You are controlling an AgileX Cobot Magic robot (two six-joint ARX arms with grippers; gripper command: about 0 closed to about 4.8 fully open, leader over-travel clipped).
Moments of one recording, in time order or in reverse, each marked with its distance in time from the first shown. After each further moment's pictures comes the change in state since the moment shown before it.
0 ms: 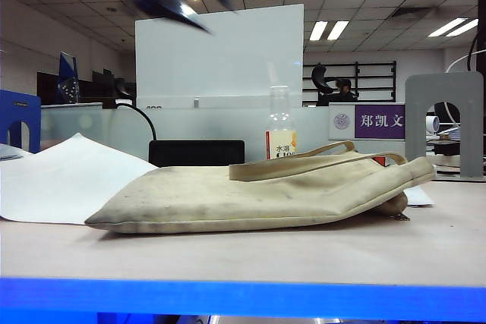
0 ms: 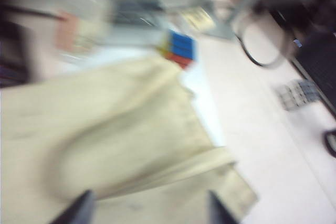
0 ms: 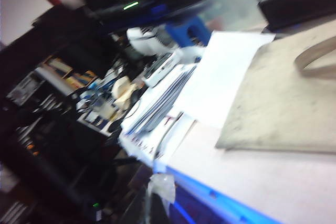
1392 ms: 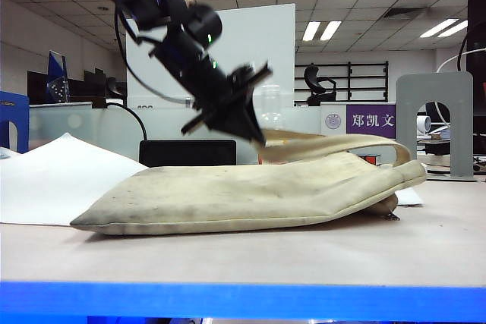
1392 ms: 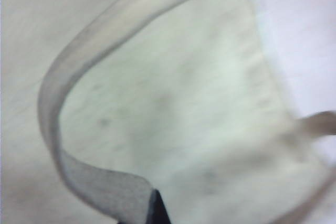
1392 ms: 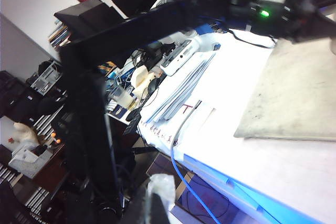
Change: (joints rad) left arm -0.012 0.451 0.242 -0.109 0.127 0.093; right arm 0.000 0.000 0.011 -0.001 -0.081 0.029
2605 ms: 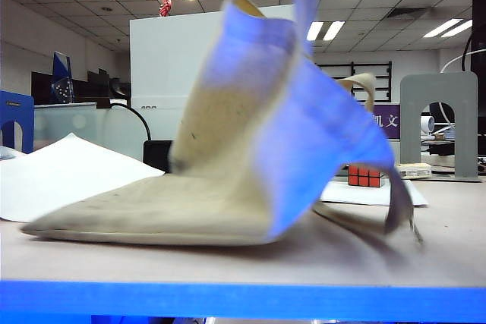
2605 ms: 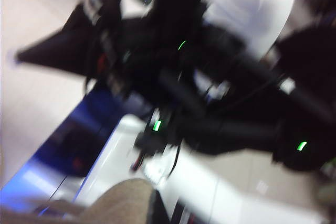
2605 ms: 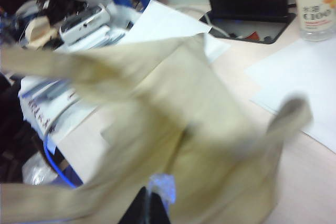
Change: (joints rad) left arm -0.478 -0.803 0.001 -0.478 0.071 -0.178; right arm 0.082 0.737 0.035 0.341 0.179 -0.592
